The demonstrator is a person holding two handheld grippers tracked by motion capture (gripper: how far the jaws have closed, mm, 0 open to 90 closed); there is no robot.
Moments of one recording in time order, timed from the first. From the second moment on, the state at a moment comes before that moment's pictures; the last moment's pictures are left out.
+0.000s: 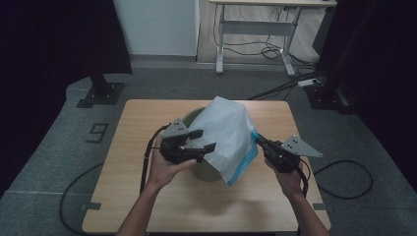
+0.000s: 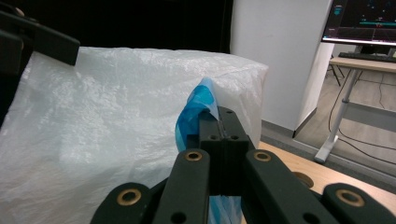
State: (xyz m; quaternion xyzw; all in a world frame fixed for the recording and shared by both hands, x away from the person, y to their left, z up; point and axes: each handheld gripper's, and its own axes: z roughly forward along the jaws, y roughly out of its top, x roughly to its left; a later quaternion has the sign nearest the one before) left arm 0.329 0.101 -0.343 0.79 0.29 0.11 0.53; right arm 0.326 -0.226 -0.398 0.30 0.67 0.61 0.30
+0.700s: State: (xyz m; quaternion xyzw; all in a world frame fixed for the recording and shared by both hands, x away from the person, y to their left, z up) left arm 0.333 0.059 -0.371 0.80 0.33 0.11 0.49; right arm 0.325 -0.231 -0.402 0.31 0.67 0.61 0.29
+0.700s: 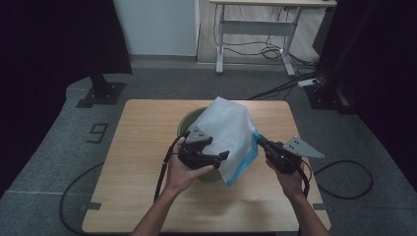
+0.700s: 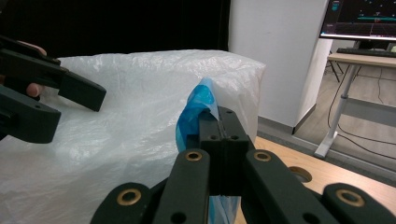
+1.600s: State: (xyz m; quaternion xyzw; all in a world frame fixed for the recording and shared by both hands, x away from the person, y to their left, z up) left arm 0.336 0.047 -0.377 0.82 0.30 0.04 0.48; right arm 0.326 -0.242 -0.404 0.33 0.67 0.60 0.29
